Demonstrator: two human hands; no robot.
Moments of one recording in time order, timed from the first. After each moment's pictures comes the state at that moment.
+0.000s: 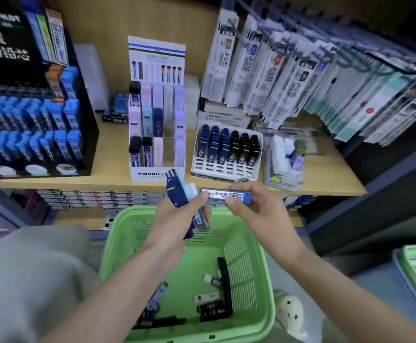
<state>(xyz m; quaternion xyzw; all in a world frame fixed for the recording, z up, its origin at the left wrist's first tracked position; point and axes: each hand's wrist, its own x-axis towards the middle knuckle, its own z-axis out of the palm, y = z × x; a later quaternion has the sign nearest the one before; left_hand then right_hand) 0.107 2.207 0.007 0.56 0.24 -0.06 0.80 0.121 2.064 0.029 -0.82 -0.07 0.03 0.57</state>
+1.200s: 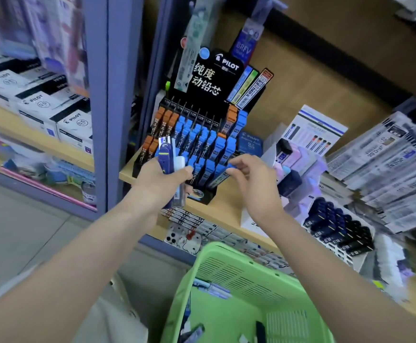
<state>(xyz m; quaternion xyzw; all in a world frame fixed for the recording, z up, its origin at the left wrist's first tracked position) 0.117 2.481 0.013 0.57 0.29 0.10 0.76 0.227 2.336 0.020 -0.91 -0.30 -0.06 0.29</state>
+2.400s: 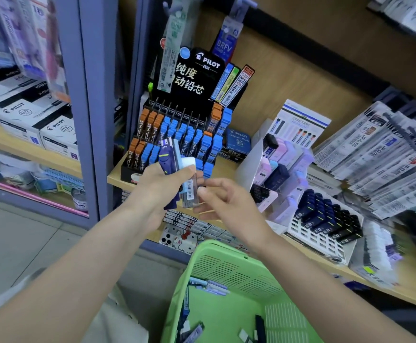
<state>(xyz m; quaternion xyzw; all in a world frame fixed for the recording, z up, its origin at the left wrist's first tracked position) 0.126 2.460 0.023 0.53 0.26 0.06 0.80 0.165 2.330 0.033 -0.78 -0.18 0.25 0.54</state>
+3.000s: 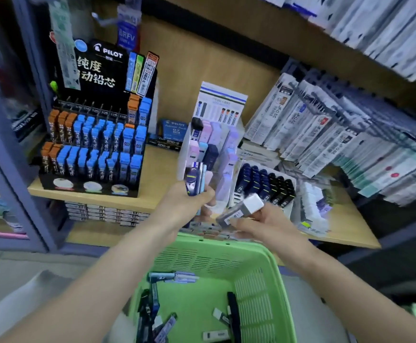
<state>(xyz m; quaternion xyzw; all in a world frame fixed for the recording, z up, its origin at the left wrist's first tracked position) 0.141 2.329 0.037 0.63 0.14 -0.07 0.76 0.154 2.159 0.057 -0.83 -0.05 0.21 0.51</state>
